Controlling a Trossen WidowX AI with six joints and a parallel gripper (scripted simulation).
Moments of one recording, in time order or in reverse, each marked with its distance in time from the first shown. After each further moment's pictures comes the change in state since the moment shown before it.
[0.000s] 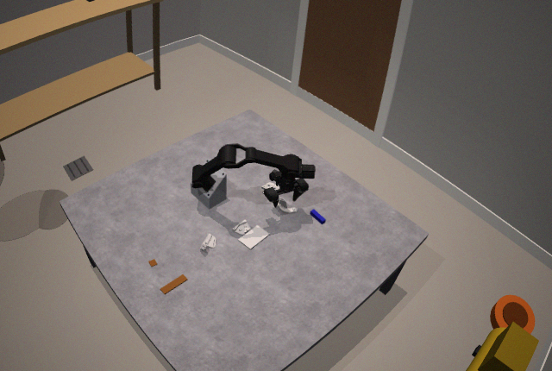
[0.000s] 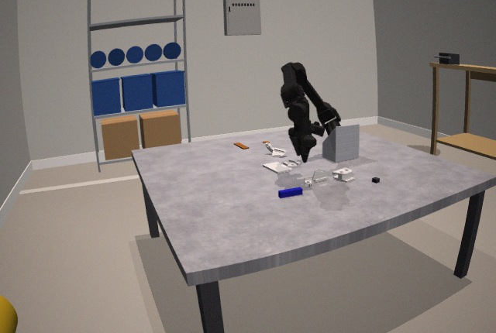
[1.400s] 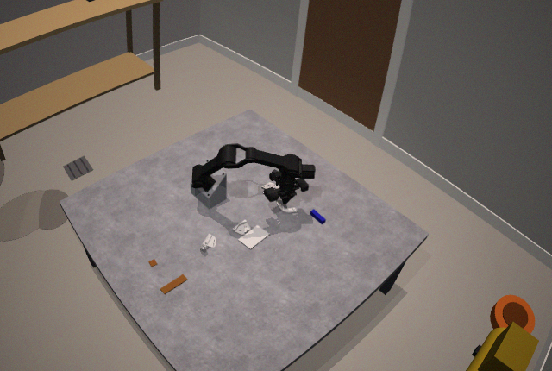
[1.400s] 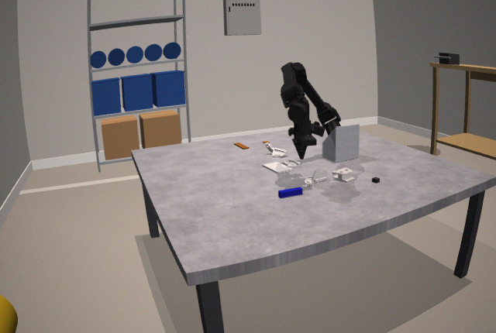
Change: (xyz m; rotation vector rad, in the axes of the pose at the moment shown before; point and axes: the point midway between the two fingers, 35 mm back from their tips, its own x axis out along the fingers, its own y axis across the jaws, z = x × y) arm 0.000 0.000 0.000 0.000 0.000 0.000
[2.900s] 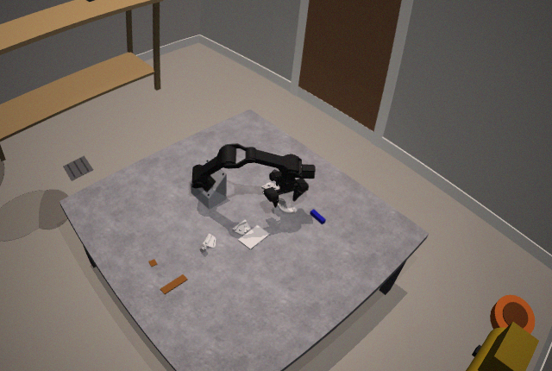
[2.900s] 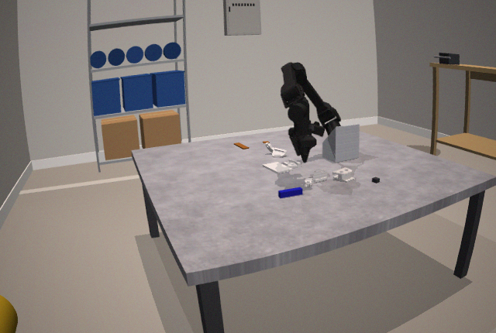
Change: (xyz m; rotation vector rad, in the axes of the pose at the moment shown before) arm 0.000 0.000 0.000 0.000 0.000 0.000
